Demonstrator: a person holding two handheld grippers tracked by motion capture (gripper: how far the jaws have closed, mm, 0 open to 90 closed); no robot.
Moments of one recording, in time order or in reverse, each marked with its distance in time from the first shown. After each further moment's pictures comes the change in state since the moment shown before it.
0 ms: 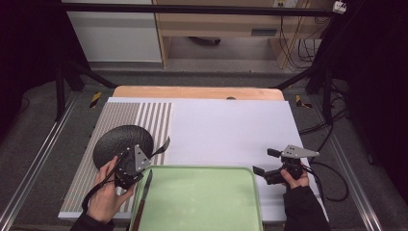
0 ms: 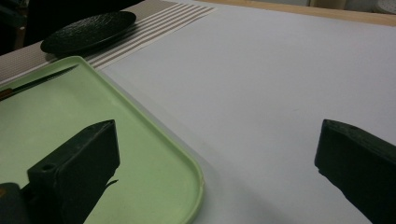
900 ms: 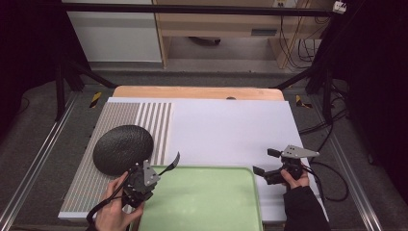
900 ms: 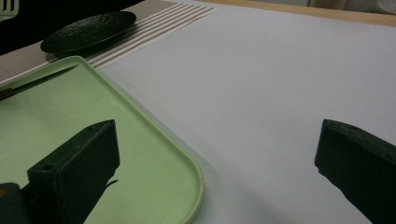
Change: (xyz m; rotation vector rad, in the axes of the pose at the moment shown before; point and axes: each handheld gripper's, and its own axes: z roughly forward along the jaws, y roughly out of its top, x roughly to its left) left arm -0.045 0.002 -0.013 0.053 -0.108 -0.029; right arm 0.000 0.000 -0.001 0.000 -0.001 -0.002
